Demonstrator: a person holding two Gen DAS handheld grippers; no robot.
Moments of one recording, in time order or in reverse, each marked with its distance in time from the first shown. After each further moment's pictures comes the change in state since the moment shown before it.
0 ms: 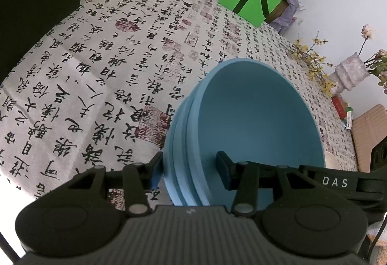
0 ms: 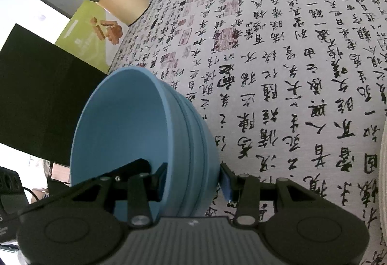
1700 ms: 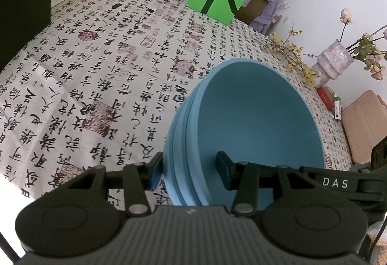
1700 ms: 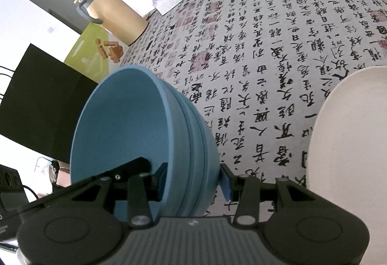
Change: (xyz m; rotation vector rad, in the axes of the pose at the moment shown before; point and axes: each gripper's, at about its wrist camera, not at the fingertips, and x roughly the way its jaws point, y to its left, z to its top) left arm -0.008 -0.079 -0.031 0.074 -0.052 -0.005; right arm -0.074 -0.051 -0.016 0.001 -0.075 0.019
